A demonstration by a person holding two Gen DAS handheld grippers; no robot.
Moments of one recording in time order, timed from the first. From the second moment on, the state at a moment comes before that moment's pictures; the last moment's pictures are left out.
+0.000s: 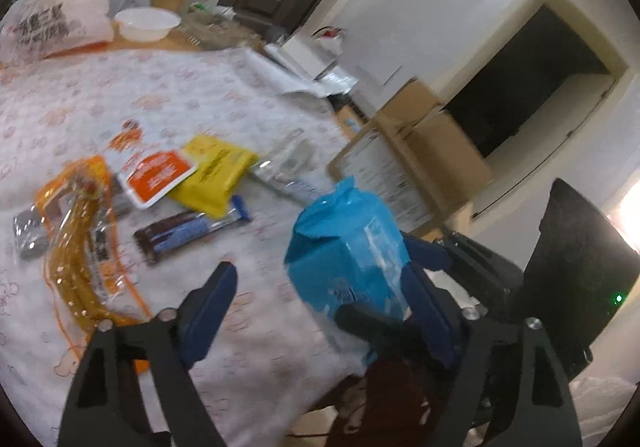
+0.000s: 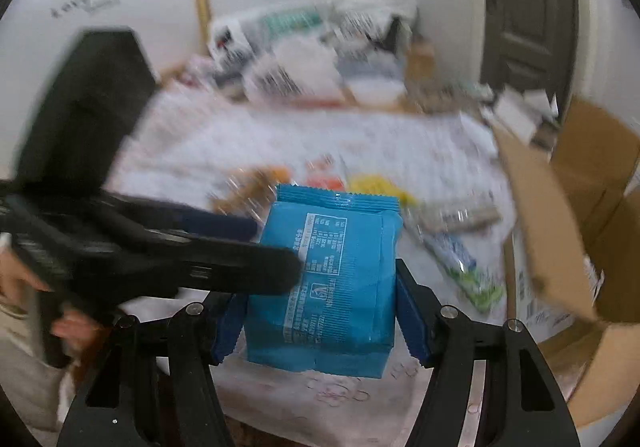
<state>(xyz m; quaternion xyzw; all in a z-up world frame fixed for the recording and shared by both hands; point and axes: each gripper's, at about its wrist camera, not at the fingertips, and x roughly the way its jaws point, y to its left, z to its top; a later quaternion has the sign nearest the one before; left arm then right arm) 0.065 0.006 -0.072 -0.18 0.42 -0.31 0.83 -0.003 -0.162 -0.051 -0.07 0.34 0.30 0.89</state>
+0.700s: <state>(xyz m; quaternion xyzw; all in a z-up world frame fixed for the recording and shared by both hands) 0.099 -0.180 0.056 -0.01 0.35 -0.37 0.86 0.007 -0.314 0.029 0.00 0.21 0.26 0.94</state>
